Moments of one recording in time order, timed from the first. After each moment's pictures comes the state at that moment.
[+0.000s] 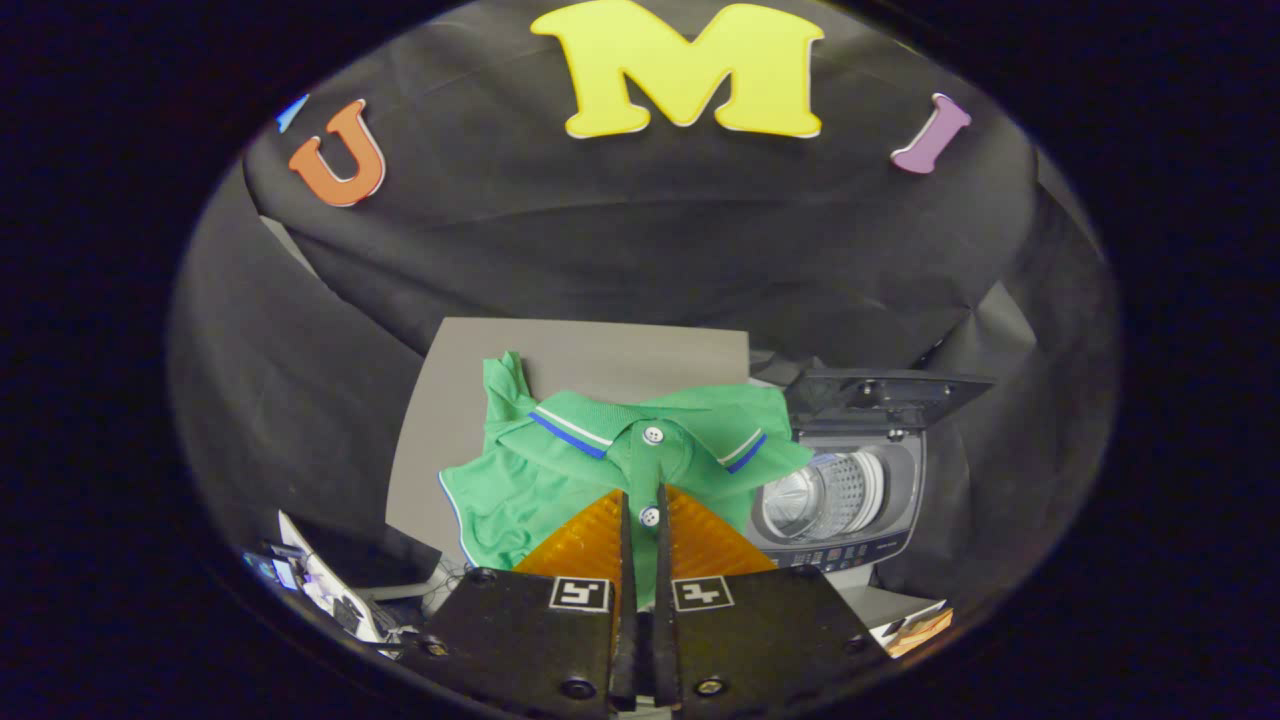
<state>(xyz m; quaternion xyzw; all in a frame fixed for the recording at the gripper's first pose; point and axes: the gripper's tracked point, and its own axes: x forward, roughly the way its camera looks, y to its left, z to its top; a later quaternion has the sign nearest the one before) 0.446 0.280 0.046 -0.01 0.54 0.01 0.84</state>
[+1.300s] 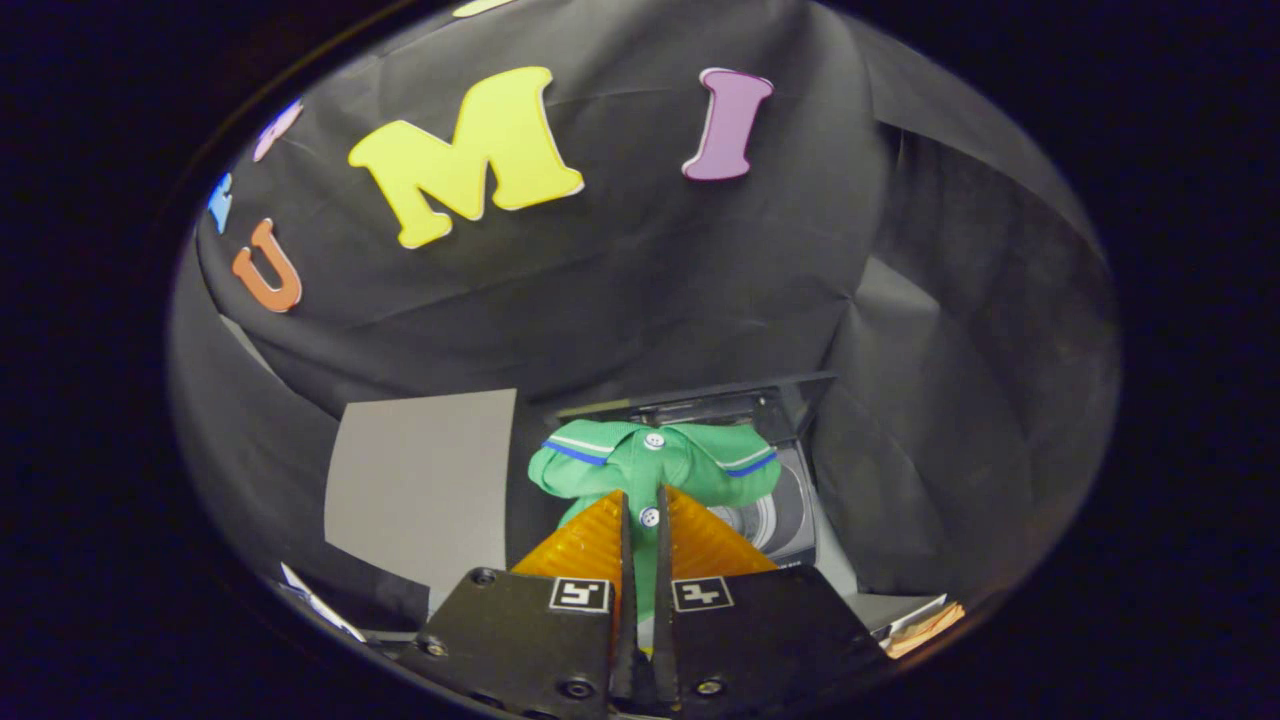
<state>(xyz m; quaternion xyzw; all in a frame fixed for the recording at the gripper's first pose) 0.465 0.189 0.047 0.06 0.48 -0.07 0.87</state>
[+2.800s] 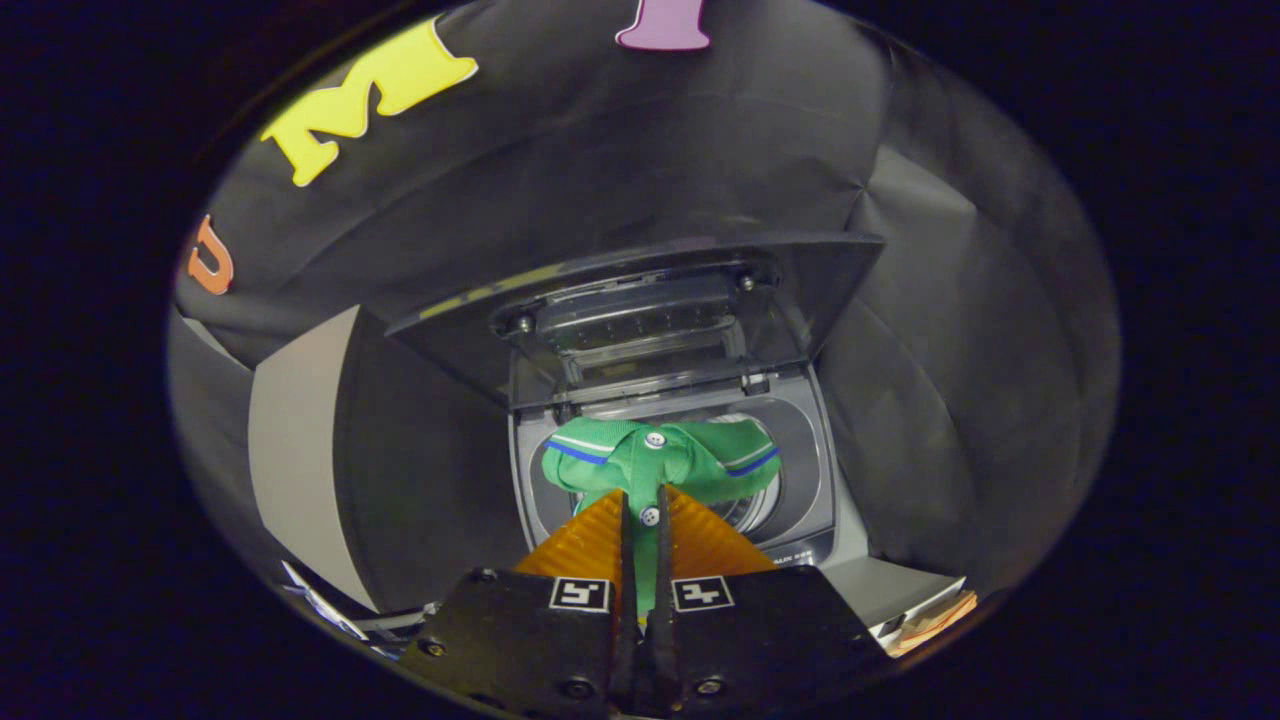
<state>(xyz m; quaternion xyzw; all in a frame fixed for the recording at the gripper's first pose) 0.465 0.170 -0.033 0.06 0.58 -0.08 0.81</state>
